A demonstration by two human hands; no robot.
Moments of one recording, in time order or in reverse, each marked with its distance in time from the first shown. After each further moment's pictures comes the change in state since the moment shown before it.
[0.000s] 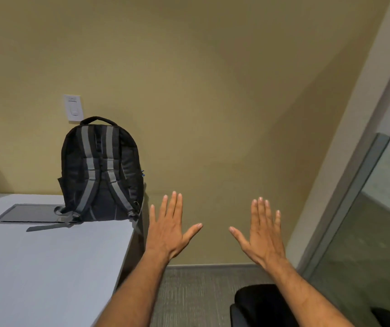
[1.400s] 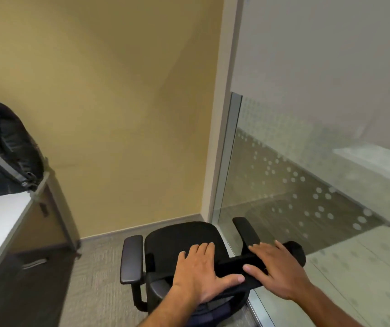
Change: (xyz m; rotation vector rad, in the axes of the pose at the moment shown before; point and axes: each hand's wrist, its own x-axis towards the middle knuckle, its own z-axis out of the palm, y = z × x) left_hand -0.295 0.472 0.024 -0.114 -0.572 0.287; right_hand -0.379 0.383 -0.154 0.006 -0.390 0.008
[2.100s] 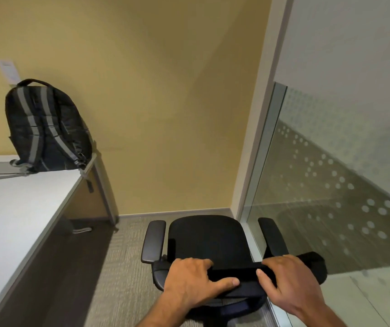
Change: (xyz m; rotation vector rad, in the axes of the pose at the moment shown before) left_hand -0.025 -0.025 0.000 0.055 0.010 -0.155; right_hand 0.012 -0.015 0.011 -0.010 0.253 -0.165
